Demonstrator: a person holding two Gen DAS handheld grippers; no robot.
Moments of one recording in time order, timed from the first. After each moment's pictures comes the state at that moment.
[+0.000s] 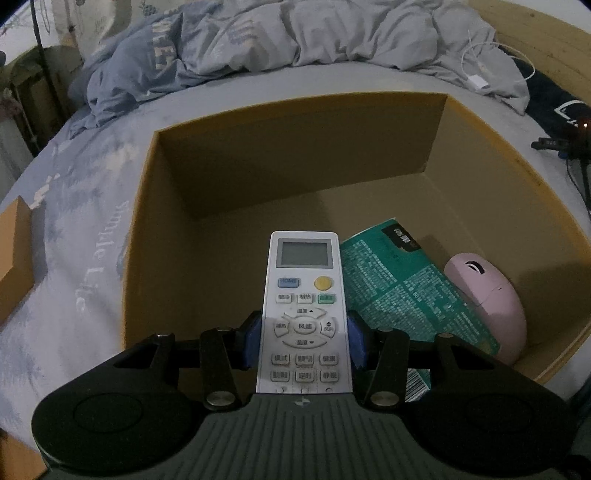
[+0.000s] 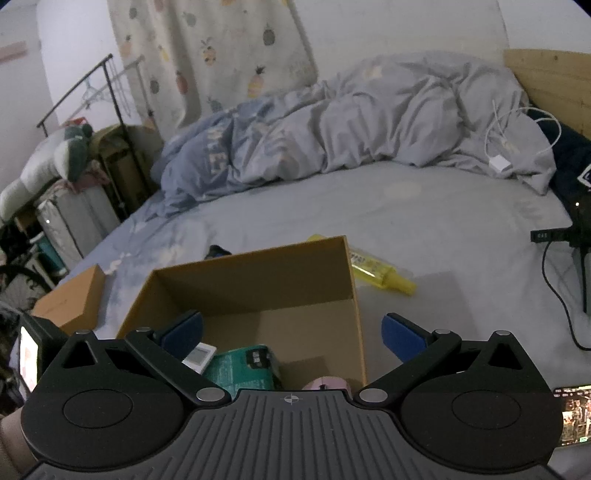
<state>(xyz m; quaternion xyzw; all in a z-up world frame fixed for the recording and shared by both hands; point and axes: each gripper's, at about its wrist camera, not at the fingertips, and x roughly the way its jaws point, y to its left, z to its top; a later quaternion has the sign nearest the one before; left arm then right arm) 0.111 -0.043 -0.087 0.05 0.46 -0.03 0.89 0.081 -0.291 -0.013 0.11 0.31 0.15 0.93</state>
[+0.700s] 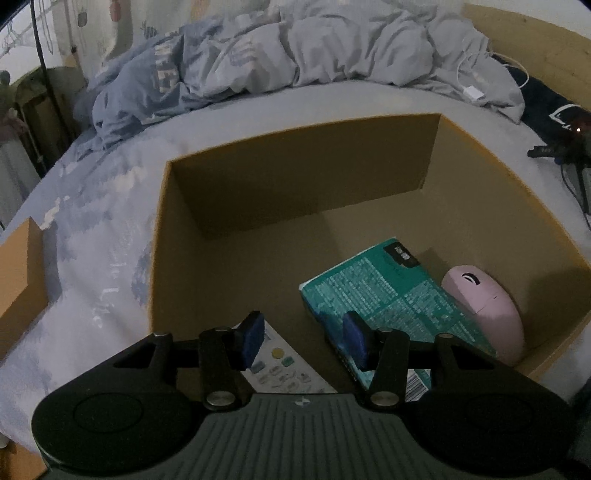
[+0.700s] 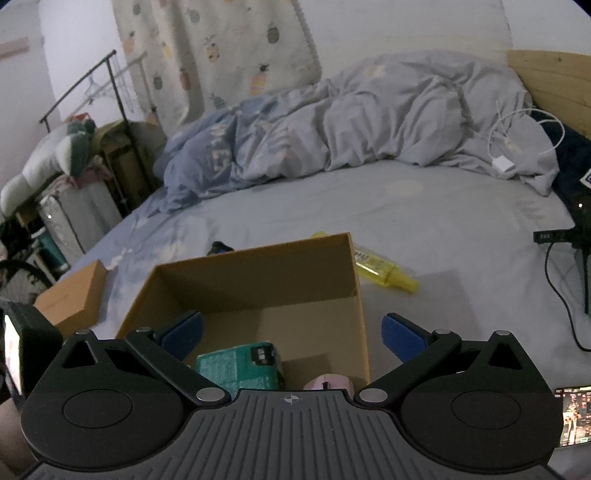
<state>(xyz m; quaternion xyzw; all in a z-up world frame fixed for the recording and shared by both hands) 0.099 -0.045 -0.069 0.07 0.42 -0.03 0.90 0.081 -0.290 -0.017 0.10 0.31 0.15 0.93</state>
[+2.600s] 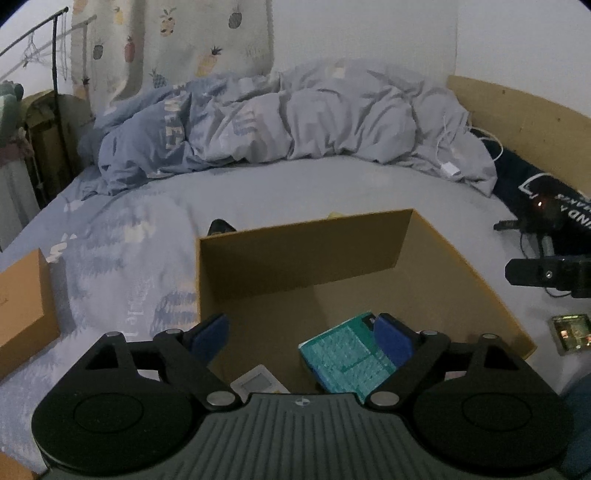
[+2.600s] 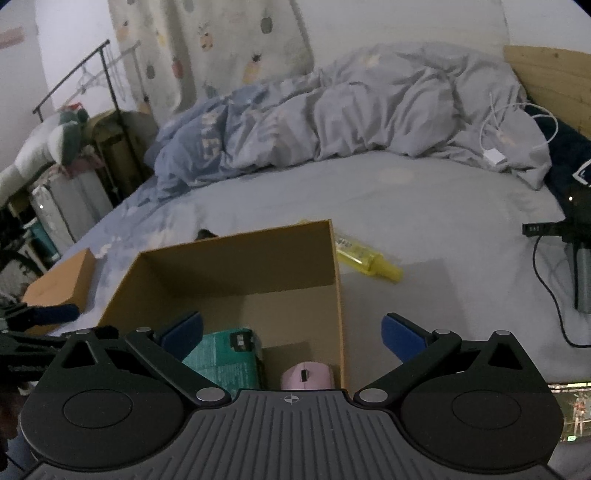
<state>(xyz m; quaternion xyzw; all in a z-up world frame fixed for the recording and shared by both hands) 0.066 -0.025 -0.011 0.02 0.33 -0.06 0.94 0.080 -0.305 -0.025 0.09 0.32 0.15 0.93</state>
